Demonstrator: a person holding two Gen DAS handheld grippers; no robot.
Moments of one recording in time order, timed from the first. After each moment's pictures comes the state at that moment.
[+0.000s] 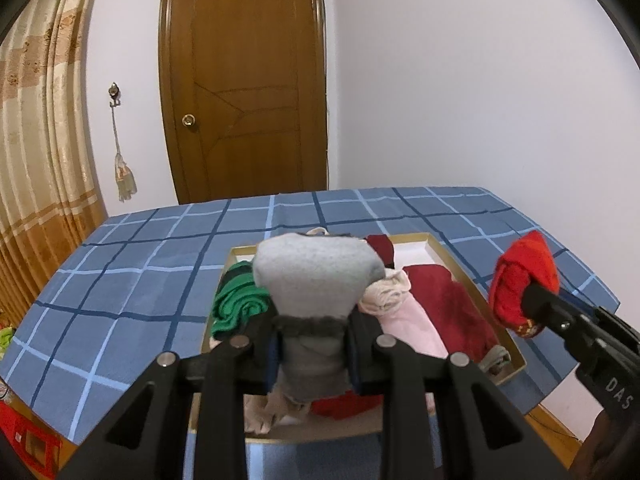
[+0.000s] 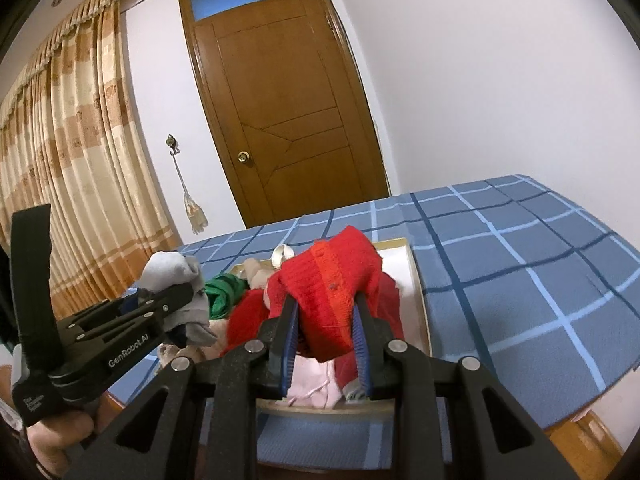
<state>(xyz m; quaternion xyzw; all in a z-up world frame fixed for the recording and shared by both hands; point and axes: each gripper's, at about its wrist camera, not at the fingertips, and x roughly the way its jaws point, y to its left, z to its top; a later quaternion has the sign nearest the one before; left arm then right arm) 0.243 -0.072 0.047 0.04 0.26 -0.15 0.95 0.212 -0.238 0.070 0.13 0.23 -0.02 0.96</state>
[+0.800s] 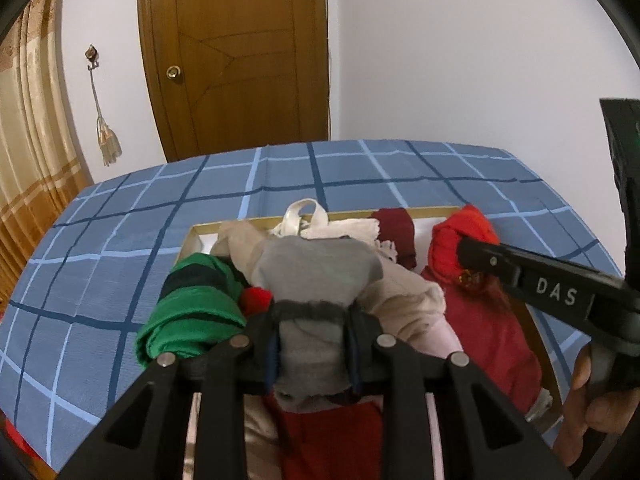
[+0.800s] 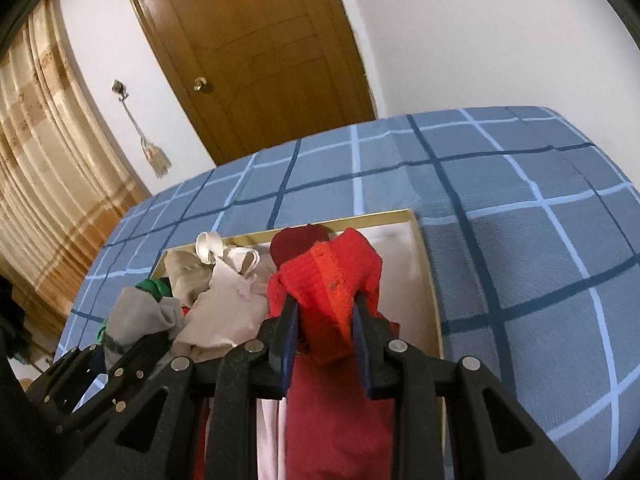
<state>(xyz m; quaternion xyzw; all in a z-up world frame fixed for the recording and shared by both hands) 0.334 -0.112 0.013 0.05 0.36 -0.13 0.92 0.378 -0.286 0.030 0.16 0.40 -0.02 0.90</state>
